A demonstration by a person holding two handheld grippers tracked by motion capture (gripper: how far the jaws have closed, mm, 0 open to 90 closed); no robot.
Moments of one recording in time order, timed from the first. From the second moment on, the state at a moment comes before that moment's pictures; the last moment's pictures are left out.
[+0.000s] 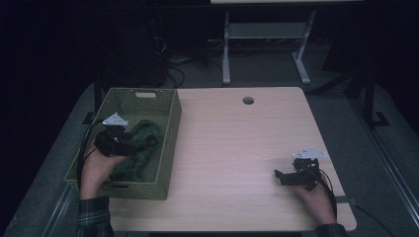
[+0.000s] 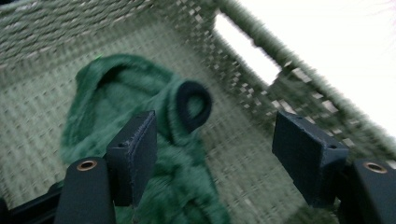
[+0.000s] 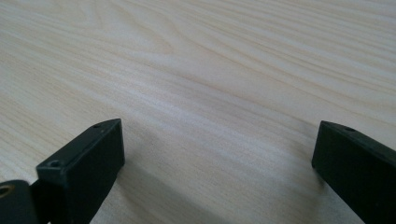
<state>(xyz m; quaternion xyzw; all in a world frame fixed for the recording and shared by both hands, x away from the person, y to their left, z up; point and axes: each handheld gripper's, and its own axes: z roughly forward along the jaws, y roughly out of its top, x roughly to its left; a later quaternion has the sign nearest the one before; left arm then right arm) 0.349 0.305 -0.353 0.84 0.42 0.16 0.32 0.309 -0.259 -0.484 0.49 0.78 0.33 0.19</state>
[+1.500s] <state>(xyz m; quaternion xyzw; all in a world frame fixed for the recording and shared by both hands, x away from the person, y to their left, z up) 0.377 0.330 -0.409 0.84 0.49 0.09 0.20 0.309 -0.259 -0.484 0.49 0.78 0.33 0.19</state>
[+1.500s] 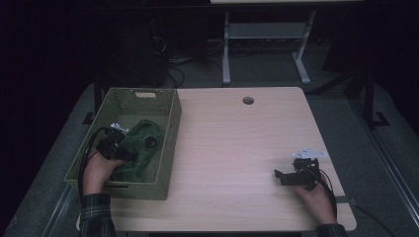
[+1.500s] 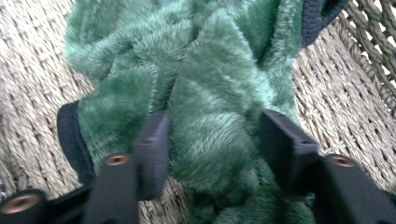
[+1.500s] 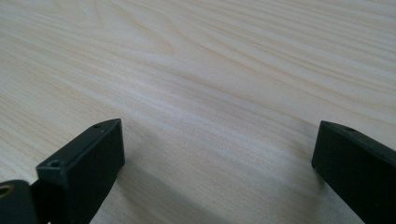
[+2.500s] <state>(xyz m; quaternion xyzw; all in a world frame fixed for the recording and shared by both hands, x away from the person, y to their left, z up) 0.367 0.332 -0.355 0.82 0.48 0.09 0.31 0.309 -0.259 -0.484 0.49 0.78 0.33 0.19</state>
